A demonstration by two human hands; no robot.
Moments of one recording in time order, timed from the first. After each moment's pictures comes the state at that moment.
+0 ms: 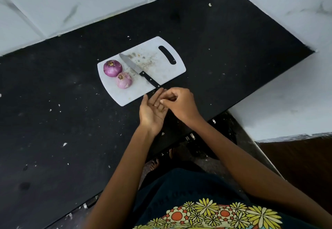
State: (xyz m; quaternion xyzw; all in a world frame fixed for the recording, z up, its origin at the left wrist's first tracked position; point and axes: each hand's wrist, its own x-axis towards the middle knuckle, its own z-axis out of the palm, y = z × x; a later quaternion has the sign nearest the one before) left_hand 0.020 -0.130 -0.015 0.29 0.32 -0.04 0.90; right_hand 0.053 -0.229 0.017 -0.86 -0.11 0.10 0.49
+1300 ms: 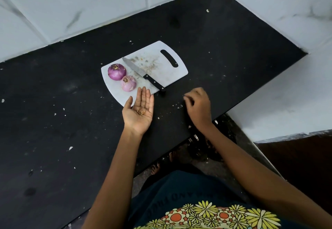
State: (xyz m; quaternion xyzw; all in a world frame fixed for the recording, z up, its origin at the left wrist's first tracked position) left_hand 0.007 -0.074 -0.008 0.01 0.28 0.01 0.96; right_hand 0.064 -0.261 -0.043 -0.92 -0.13 -0.13 0.33
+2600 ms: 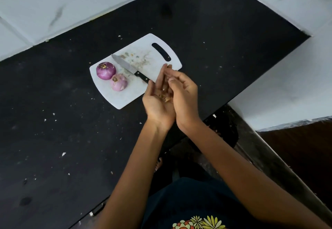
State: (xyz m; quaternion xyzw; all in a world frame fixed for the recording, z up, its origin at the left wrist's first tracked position) left_hand 0.032 -0.156 0.045 0.11 0.24 -0.03 0.97; right_hand 0.032 -0.208 0.058 -0.60 0.11 0.05 0.79
